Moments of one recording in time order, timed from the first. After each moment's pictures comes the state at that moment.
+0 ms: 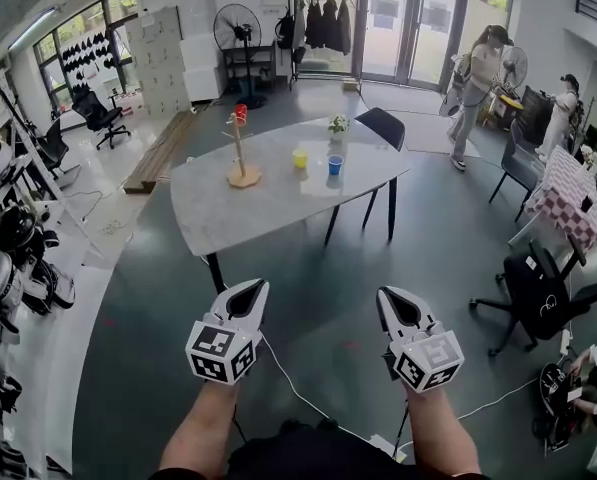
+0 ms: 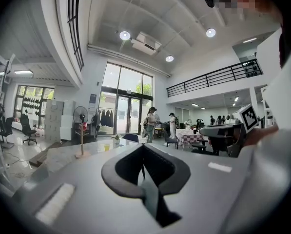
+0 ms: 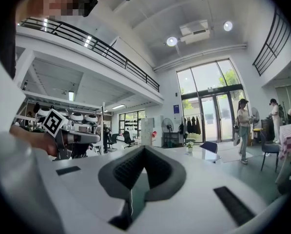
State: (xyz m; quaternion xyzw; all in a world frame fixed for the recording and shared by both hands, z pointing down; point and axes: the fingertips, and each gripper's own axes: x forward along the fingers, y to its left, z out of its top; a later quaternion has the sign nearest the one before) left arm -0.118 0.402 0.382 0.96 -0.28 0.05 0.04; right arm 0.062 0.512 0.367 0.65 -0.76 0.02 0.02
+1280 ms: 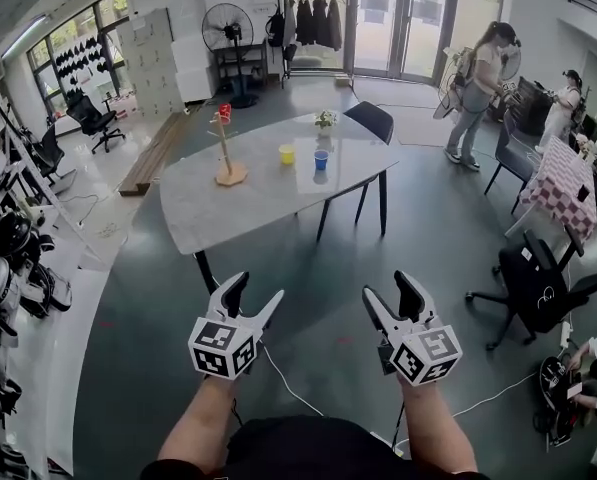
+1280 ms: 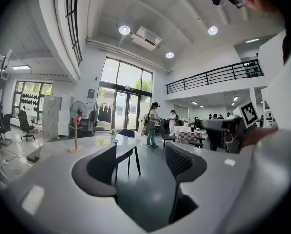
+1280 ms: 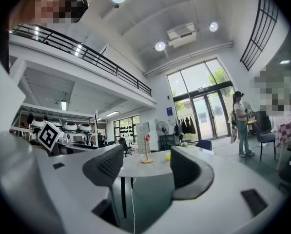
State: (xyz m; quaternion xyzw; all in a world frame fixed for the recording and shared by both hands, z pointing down) left arm -0.073 0.422 0.404 0.96 -0.27 0.07 0.06; right arm 0.107 0.530 0.366 0.67 -0.74 0.03 -0.04
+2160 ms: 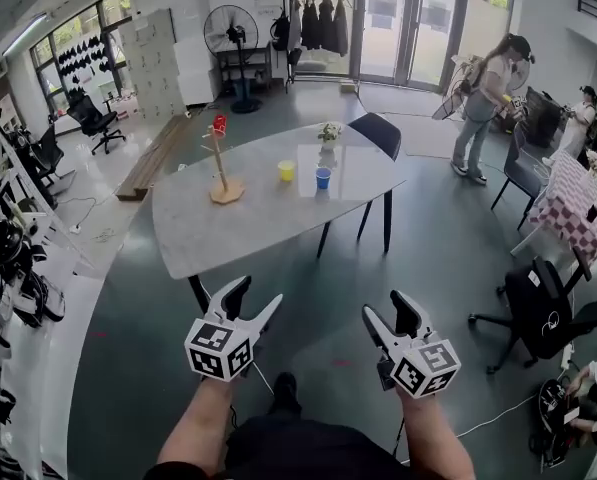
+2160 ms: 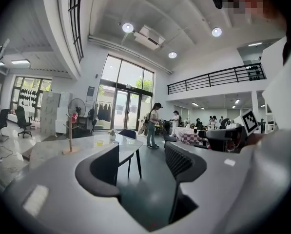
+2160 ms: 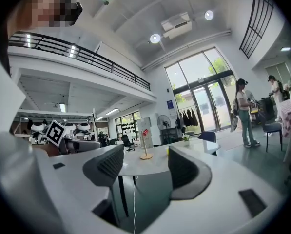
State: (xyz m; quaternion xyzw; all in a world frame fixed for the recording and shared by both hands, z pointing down) left arm -0.017 0.329 0.418 0.96 -0.26 0.07 0.07; right arm 0.161 0.449 0.406 0.66 -0.75 0.08 -0.04
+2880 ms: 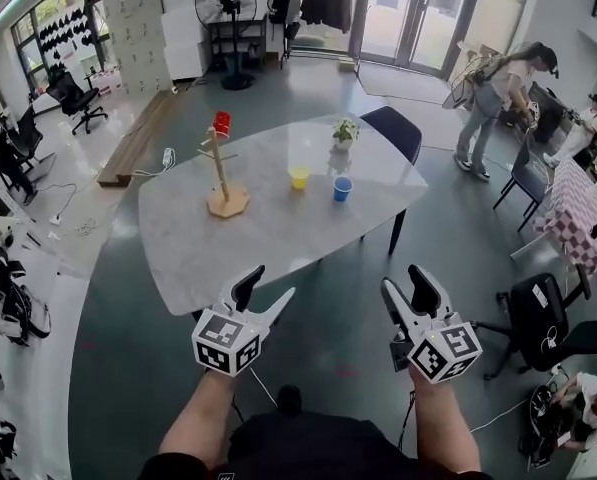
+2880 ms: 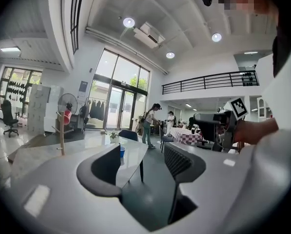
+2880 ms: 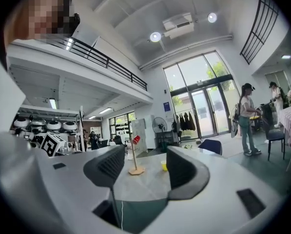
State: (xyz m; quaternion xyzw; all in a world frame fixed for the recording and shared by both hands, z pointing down) left arm 0.013 0.127 0.431 0.97 -0.20 0.07 0.08; right arm 0.192 0.231 0.366 0.68 -0.73 0.06 -0.03
